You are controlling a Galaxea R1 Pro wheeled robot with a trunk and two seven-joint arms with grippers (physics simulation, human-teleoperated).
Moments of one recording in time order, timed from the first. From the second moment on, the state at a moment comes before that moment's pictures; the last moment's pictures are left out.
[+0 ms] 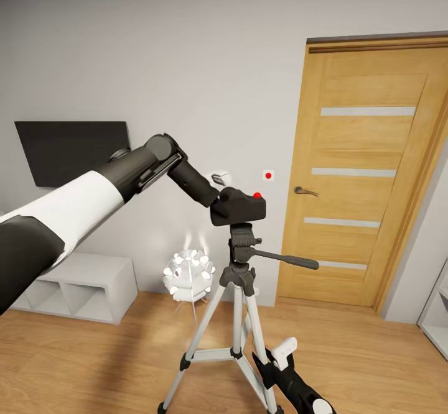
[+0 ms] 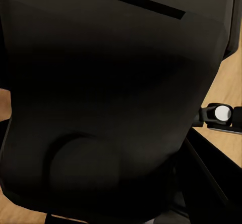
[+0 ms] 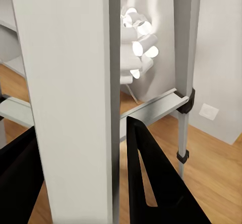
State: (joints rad) left arm -1.61 0.05 -1.01 -0.65 0.33 1.04 -1.25; right arm -0.37 0.03 0.07 -0.43 0.19 -0.47 0.28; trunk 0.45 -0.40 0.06
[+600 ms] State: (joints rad) left arm -1.61 0.05 -1.01 -0.65 0.32 1.04 -1.25; right arm -0.37 0.03 0.07 -0.43 0.19 -0.47 0.28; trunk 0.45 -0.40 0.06
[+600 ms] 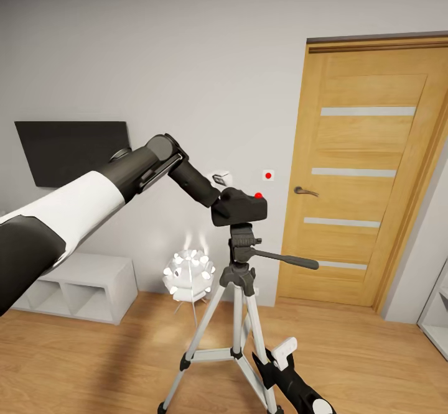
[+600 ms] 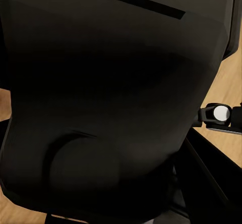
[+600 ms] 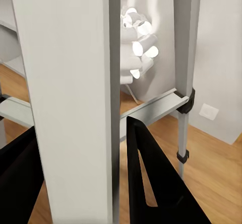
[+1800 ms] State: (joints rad) left arm -1.60 0.03 -1.01 -0.65 0.32 1.04 -1.25; right arm -0.37 0.03 0.07 -0.43 0.19 -0.47 0.28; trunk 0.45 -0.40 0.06
